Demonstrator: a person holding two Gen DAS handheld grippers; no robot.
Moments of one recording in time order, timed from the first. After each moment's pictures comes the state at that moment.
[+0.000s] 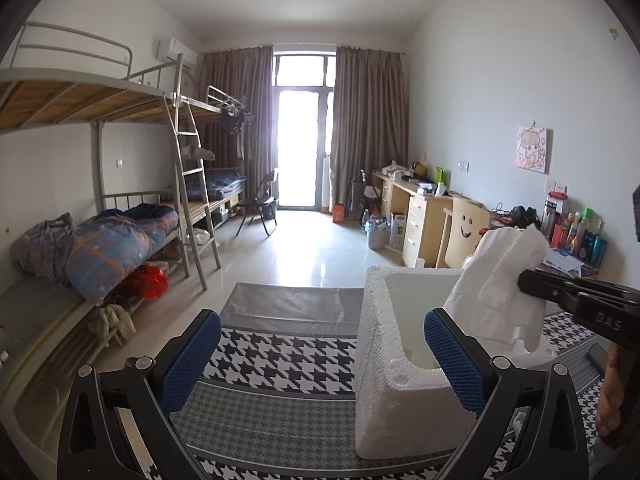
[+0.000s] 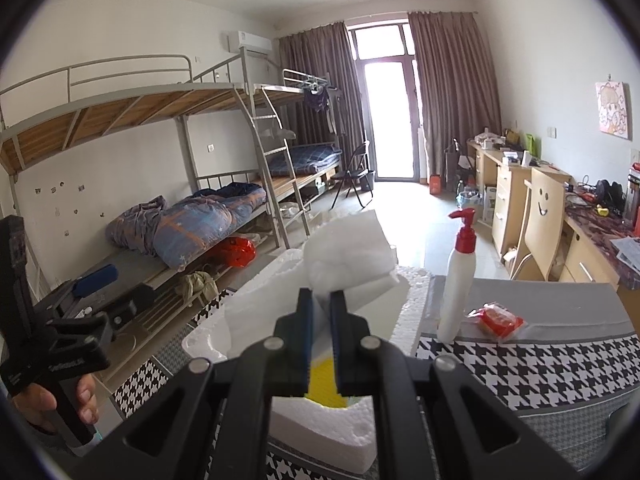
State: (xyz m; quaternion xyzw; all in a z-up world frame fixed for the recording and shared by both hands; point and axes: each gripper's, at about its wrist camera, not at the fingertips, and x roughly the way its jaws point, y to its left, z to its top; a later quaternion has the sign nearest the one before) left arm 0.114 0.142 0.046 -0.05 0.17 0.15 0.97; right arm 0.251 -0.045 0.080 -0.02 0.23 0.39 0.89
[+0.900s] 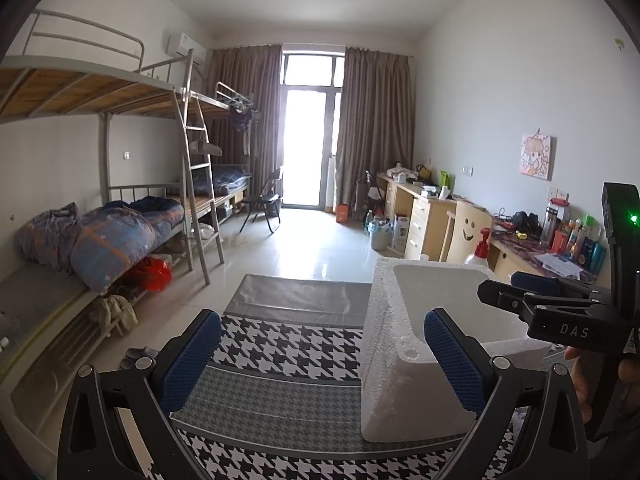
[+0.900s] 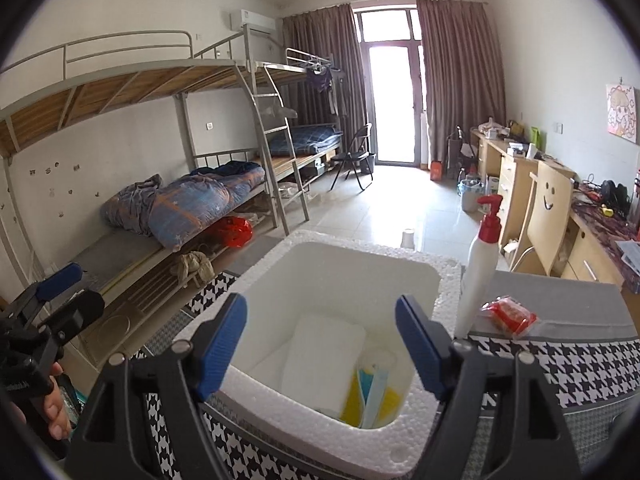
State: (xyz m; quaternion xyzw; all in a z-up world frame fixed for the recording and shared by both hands) left arm 0.093 0.148 0.044 -0.06 0.17 0.15 0.97; right arm 0.248 -0.019 0.068 -0.04 0.26 0.39 0.89
